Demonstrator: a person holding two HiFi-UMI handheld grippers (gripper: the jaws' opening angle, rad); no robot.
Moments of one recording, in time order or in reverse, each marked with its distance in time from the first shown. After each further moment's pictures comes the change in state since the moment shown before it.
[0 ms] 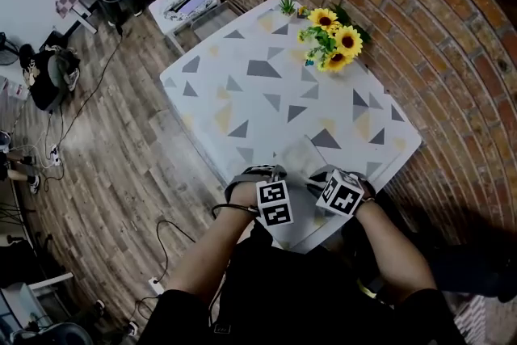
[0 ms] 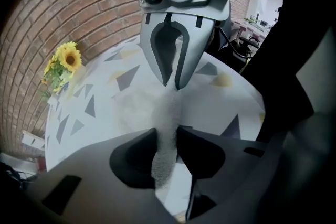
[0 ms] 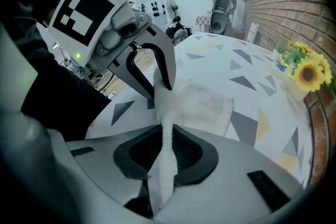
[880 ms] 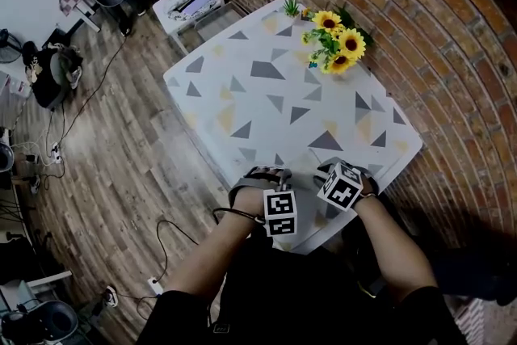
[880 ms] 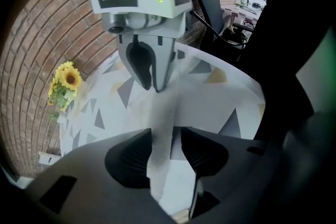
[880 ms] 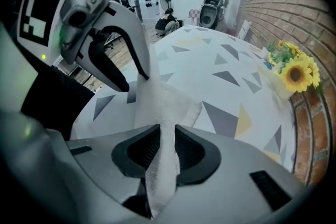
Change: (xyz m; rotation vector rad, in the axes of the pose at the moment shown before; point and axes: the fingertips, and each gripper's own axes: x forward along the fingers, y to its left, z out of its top) left arm -0.014 -0.001 0.011 0.151 0.034 0.091; right arm 0.000 -0.037 -0.008 0.024 0.087 -0.125
